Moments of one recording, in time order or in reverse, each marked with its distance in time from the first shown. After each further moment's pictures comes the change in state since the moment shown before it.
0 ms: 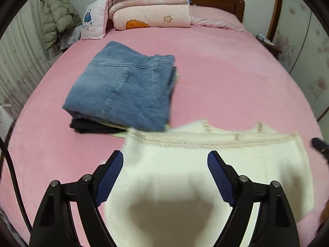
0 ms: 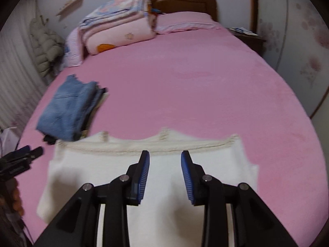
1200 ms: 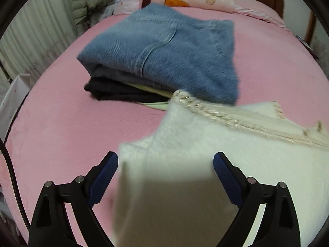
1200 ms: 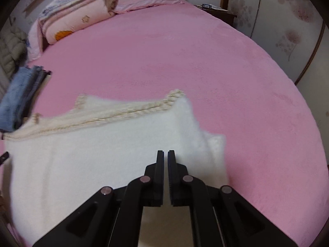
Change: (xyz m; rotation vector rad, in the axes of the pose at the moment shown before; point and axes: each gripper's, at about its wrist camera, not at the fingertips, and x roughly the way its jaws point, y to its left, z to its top) left arm 0.092 0.058 -0.043 -0.117 0.070 0.205; right arm 0.070 -0.117 -0.047 0.115 0.116 -0.198
